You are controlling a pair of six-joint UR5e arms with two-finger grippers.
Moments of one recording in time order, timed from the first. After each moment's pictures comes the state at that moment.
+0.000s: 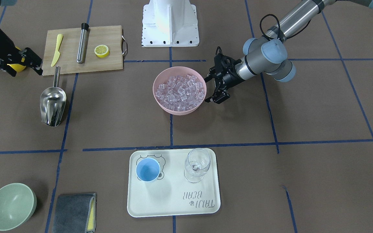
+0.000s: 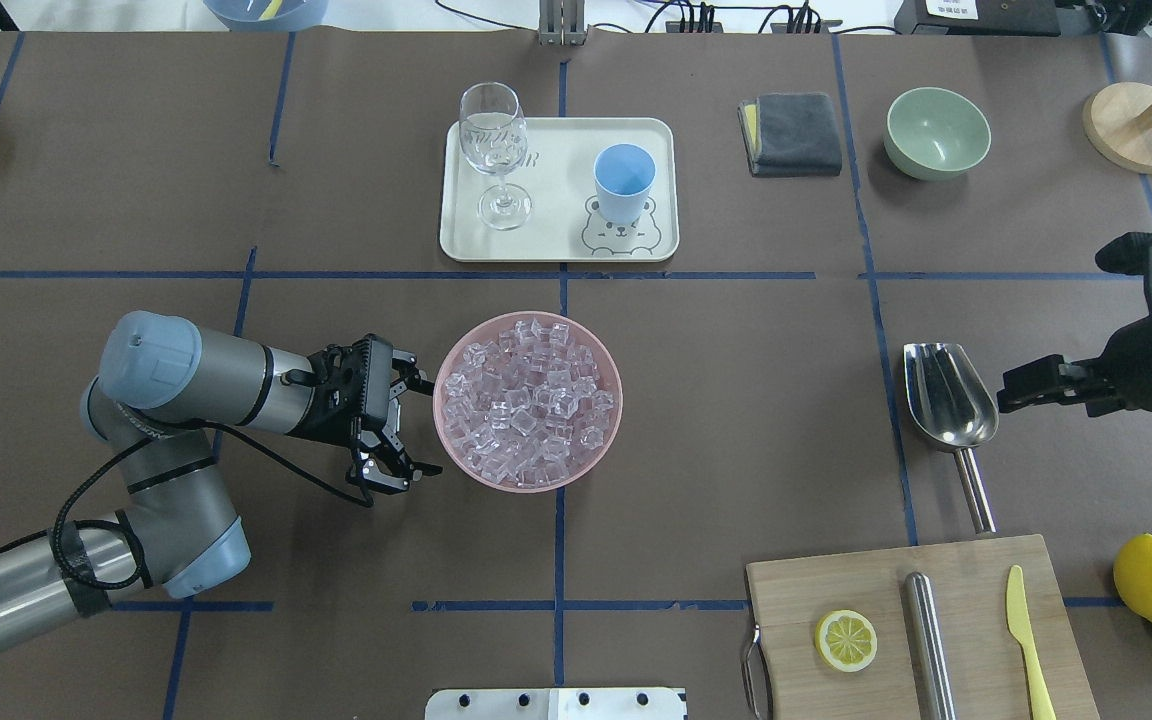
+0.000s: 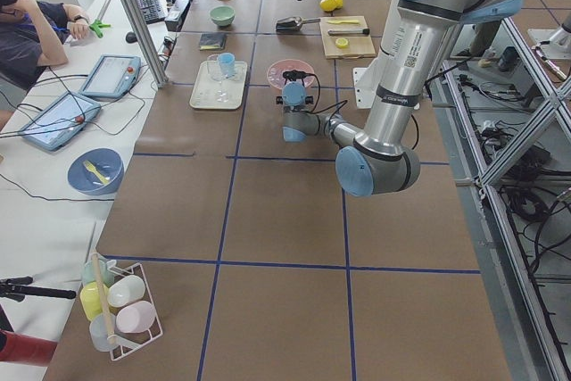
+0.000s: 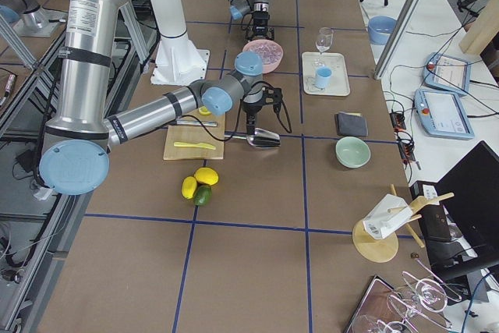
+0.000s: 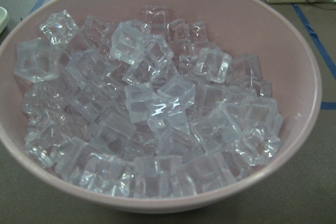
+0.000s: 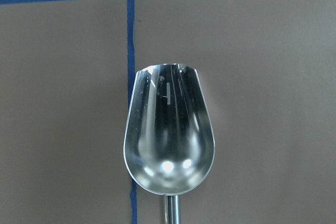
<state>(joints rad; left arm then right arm) -0.54 -1.97 -1.42 -2.83 -2.09 0.03 0.82 -1.76 2.14 -1.28 2.11 1.01</state>
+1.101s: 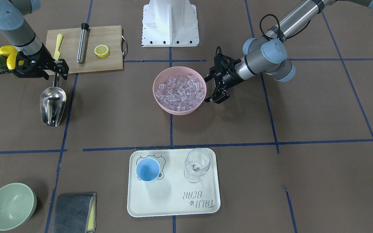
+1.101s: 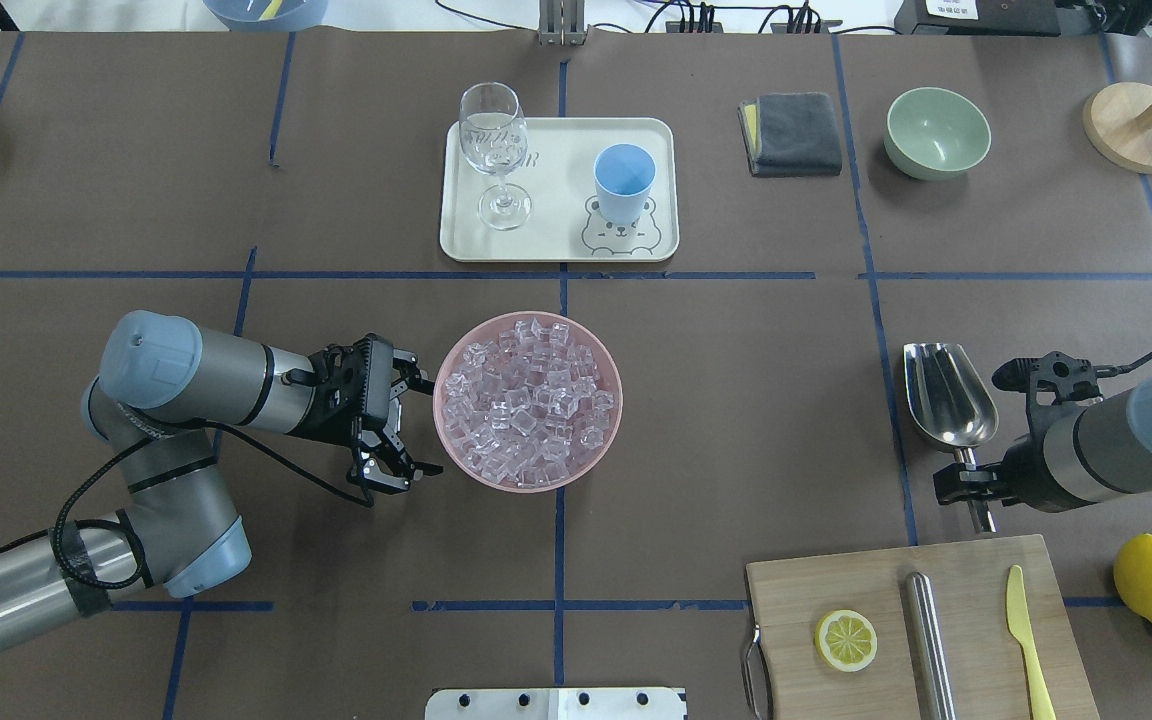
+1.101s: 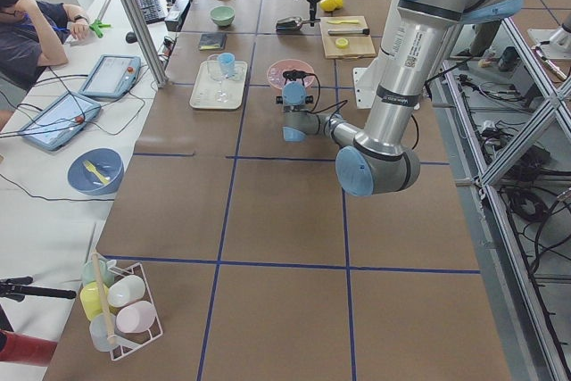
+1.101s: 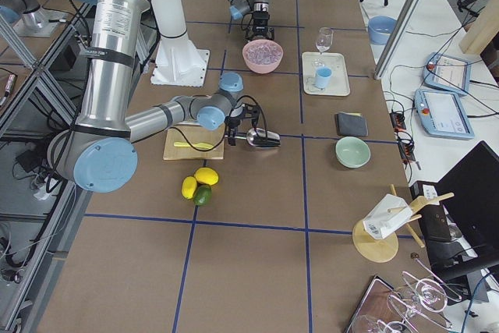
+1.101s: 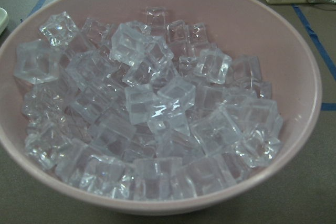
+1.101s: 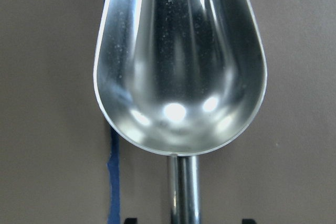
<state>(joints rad) -0.54 -1.97 -1.42 -2.83 -2.09 0.03 0.57 -1.77 2.00 -1.11 1.96 1.17</state>
